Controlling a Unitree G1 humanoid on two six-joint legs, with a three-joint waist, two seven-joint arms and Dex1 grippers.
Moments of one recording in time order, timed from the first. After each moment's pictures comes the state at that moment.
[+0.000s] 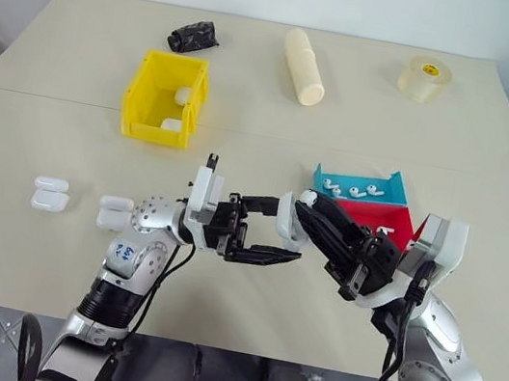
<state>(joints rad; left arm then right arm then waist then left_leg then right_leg) -0.38 0.22 -0.14 -0.07 -0.56 0.11 -1.17 0.01 -0.32 -0.01 -0.68 0.73 0.30 0.65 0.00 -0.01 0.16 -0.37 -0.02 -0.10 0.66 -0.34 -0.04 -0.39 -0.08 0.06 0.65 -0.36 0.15</state>
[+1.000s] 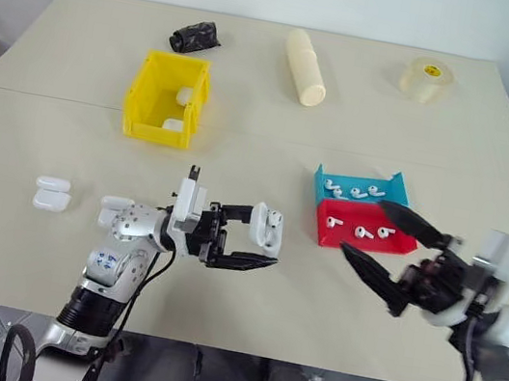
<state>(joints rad) -0.30 0.32 -0.11 -0.06 -0.52 0.07 -1.20 0.19 -0.67 -0.40 -0.61 0.81 0.31 0.82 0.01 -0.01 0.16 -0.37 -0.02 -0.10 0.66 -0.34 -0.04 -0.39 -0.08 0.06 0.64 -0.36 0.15</state>
